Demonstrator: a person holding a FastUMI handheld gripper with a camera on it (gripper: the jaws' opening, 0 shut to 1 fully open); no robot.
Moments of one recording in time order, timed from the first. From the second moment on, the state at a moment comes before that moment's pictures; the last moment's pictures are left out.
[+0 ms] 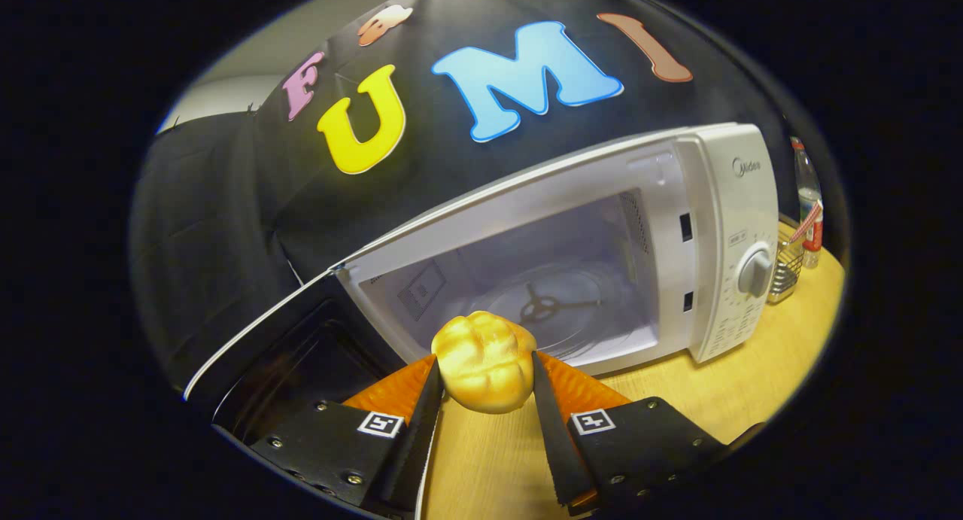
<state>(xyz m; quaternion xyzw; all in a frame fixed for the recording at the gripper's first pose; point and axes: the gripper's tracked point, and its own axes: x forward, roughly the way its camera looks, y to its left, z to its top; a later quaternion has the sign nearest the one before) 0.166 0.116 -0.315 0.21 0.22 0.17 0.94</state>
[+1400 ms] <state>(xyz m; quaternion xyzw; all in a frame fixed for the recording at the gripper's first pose) 0.215 0.126 -0.320 0.20 0.16 0.15 0.96</state>
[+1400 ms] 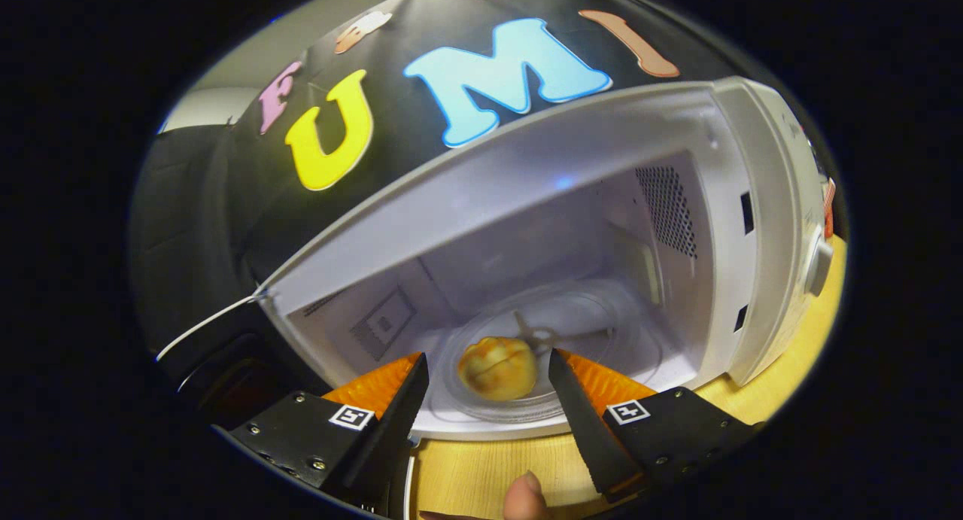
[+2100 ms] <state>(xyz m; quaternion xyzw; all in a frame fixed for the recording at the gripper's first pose) -0.056 0.131 -0.173 0.08 -0.02 0.37 0.93</state>
